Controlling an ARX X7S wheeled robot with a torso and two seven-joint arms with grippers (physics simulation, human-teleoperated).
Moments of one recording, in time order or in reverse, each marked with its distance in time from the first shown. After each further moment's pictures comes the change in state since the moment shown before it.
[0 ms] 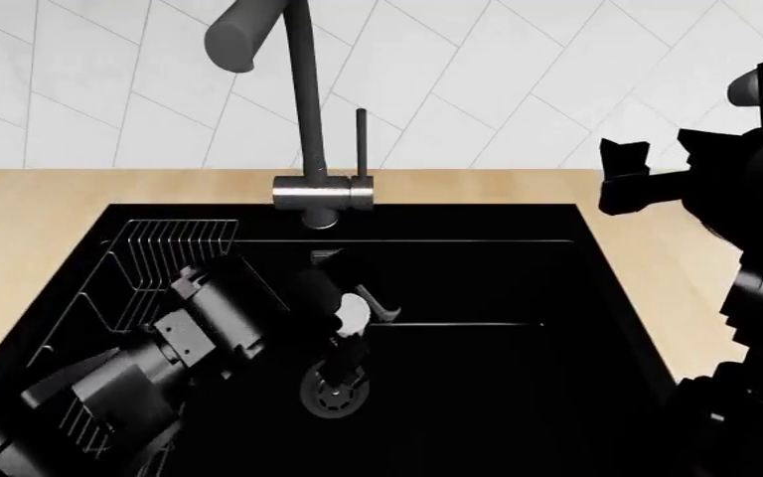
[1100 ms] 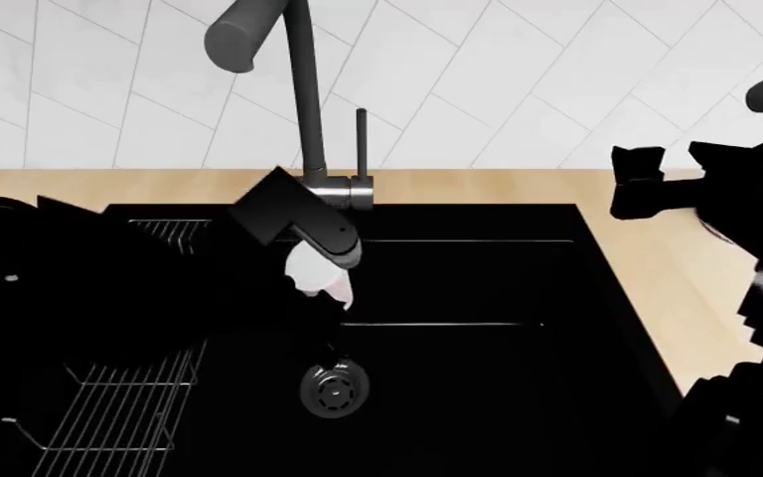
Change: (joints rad) left arm -0.006 -0.282 -0.575 0.676 -0.729 -0.479 -0.595; right arm 0.004 0.029 -0.003 -0.026 0.001 0.100 -0.011
